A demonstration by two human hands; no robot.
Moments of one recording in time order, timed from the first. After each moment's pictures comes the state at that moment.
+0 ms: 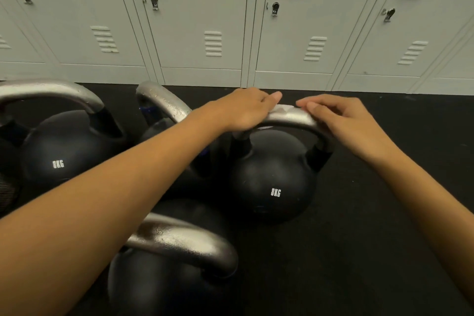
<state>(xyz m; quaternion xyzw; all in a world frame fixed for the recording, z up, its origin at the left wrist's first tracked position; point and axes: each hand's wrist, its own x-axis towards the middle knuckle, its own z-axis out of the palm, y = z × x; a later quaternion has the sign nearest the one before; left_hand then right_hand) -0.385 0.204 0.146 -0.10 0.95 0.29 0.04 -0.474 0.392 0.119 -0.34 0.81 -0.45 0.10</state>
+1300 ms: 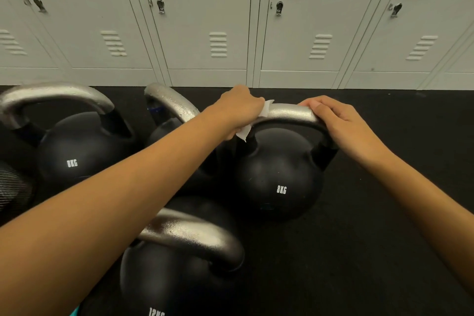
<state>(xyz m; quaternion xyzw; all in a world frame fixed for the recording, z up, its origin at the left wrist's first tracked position) -0.384 0.200 0.130 -0.30 0.80 0.51 -0.01 -0.466 0.388 0.107 -0.34 0.81 -0.46 0.12</state>
